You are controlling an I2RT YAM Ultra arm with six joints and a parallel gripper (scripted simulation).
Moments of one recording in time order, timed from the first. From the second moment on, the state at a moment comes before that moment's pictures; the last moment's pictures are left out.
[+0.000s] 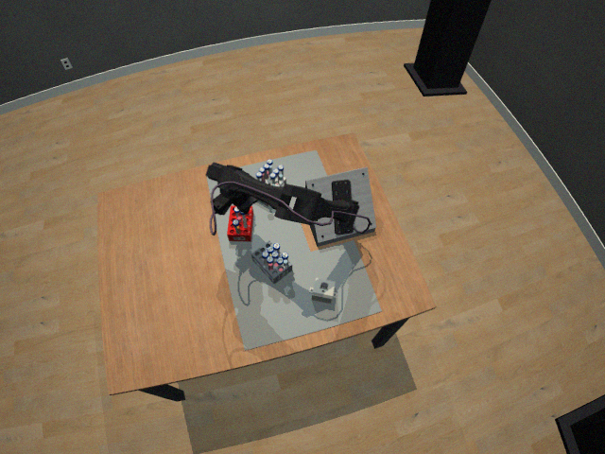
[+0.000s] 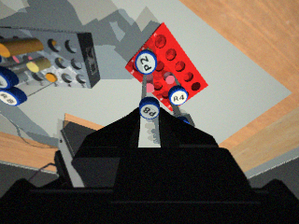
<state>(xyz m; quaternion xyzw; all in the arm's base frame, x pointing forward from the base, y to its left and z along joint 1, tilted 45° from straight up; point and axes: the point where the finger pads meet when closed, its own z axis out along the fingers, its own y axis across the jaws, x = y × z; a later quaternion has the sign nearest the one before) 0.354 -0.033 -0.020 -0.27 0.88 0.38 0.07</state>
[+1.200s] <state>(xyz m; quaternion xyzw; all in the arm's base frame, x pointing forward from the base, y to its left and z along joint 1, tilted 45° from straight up) 0.356 -0.058 0.003 -0.28 0.88 0.37 0.07</state>
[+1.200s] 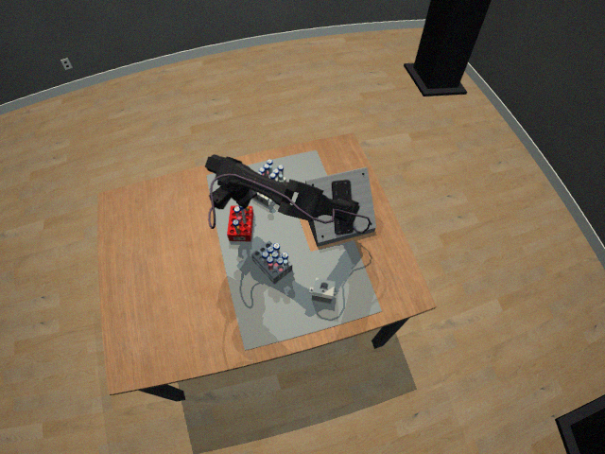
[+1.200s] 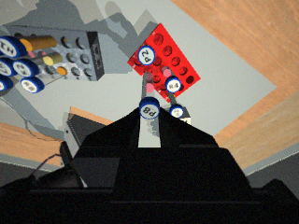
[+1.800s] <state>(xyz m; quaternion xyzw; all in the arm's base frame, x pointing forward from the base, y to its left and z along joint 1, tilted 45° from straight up) 0.335 -0.055 0.012 -0.27 0.88 0.38 0.06</state>
